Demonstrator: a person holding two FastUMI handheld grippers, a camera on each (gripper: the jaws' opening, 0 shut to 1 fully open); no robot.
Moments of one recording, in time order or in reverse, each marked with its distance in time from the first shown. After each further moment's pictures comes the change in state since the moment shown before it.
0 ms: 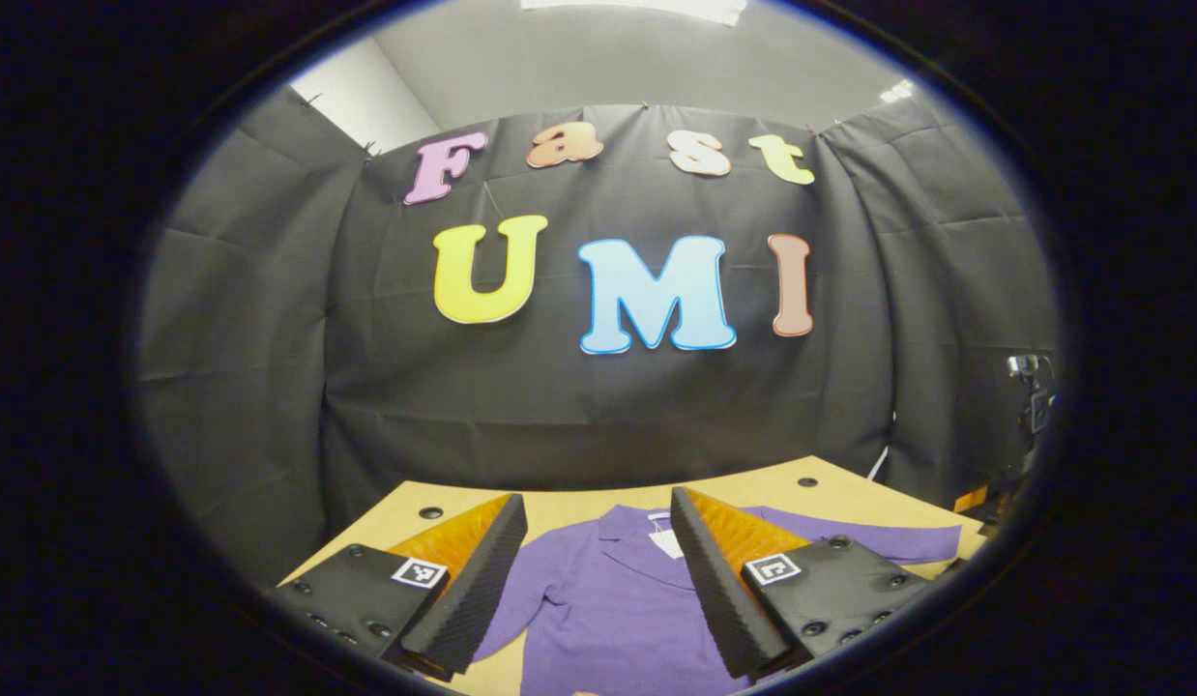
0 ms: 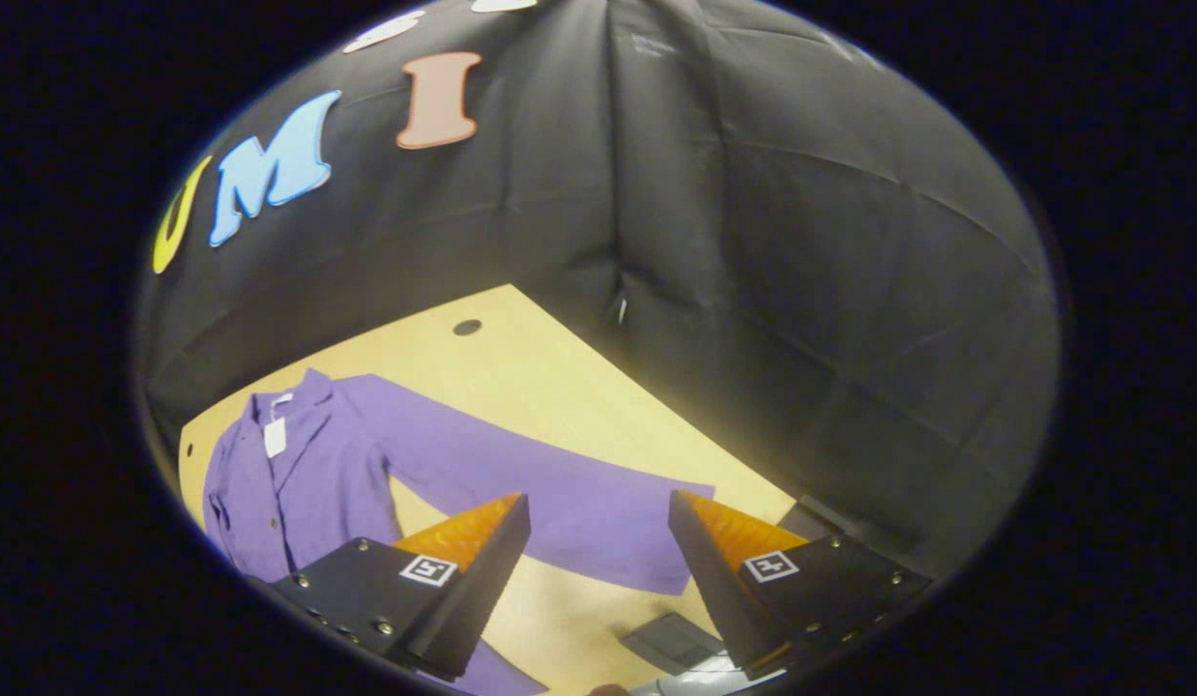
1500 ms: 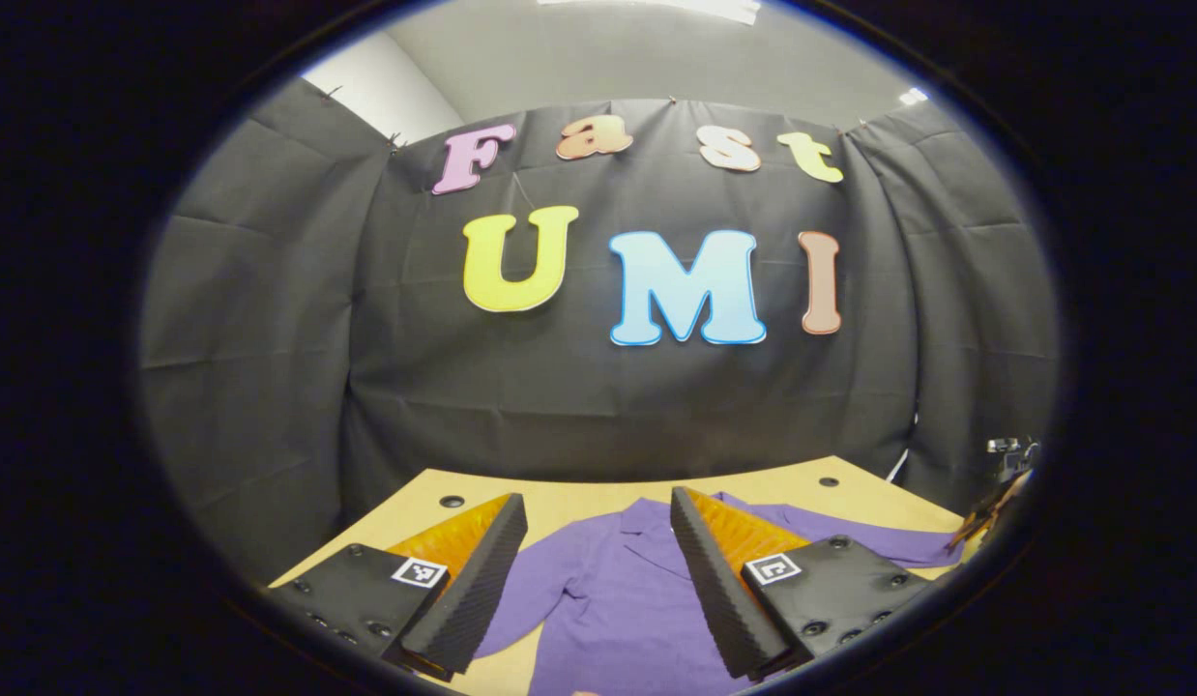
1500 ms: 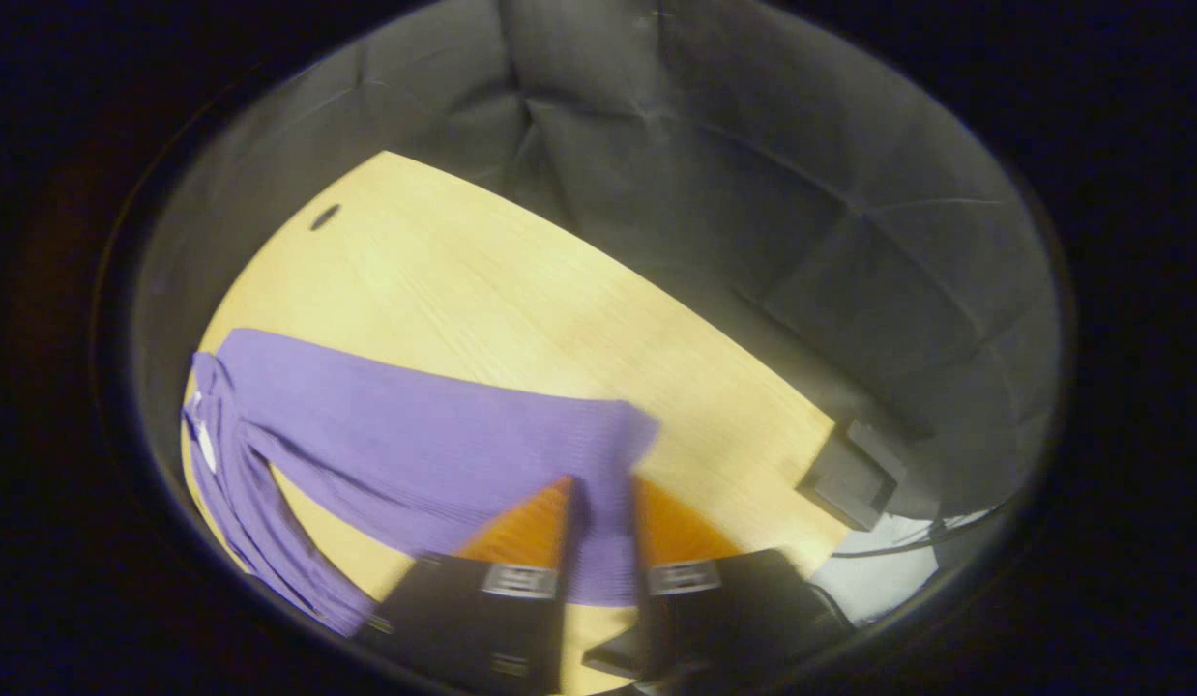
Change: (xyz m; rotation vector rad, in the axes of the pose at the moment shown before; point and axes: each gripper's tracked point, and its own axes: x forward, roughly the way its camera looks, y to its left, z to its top) left arm 0.002 0.026 -0.013 -0.027 0.002 0.064; right arm 0.092 -0.030 -0.068 0.206 0.508 -0.072
